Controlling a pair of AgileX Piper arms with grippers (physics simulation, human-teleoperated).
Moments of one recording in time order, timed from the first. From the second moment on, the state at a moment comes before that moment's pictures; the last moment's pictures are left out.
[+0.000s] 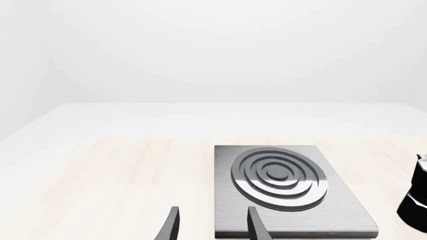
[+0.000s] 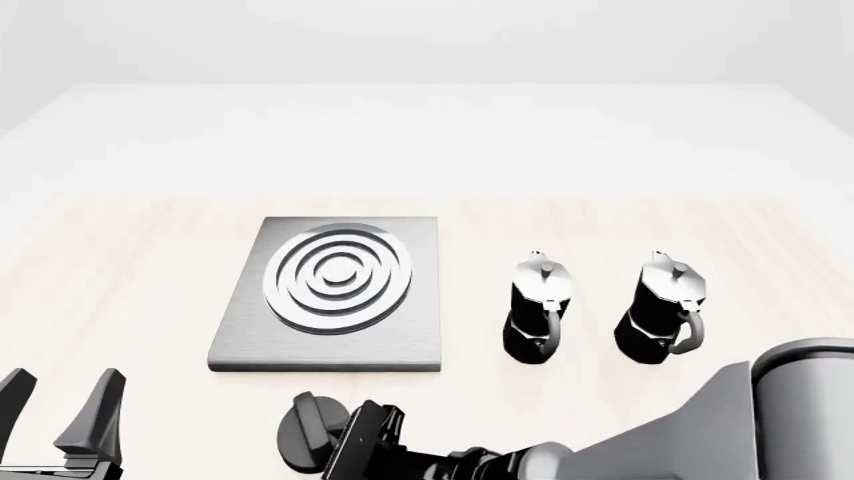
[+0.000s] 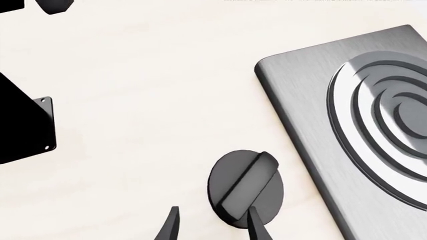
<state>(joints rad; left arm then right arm) 0.00 0.01 0.00 0.00 0.00 1.15 1.94 -0.77 -0.50 -0.13</state>
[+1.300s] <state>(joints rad) 0.00 0.01 0.00 0.00 0.00 1.16 1.87 -0.75 -0.46 -0.14</state>
